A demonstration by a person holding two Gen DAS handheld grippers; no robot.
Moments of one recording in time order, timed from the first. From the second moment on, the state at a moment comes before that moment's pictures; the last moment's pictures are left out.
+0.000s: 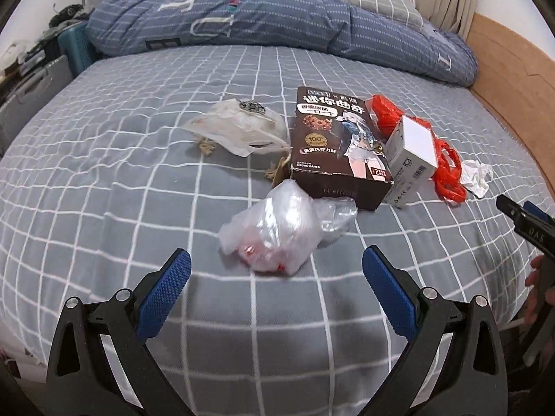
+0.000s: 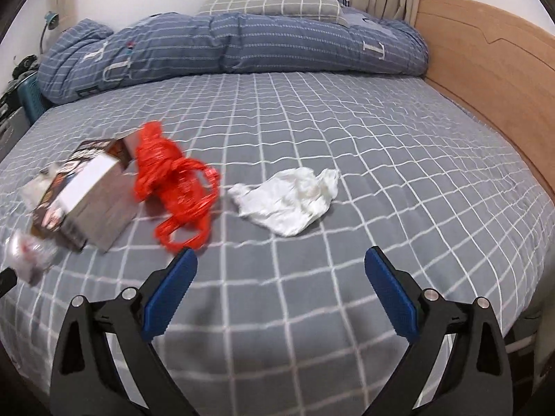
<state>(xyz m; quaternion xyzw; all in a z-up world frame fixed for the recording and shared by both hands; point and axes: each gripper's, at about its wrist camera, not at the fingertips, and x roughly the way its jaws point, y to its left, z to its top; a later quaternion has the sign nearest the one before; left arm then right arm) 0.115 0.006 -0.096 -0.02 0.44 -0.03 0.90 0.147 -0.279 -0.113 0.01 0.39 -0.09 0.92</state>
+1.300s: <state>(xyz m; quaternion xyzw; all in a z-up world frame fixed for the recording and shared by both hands) 0.157 -0.004 -0.123 -0.02 0.46 -0.05 0.88 0.244 -0.300 -0.160 0.01 0.46 -0.07 0.89</state>
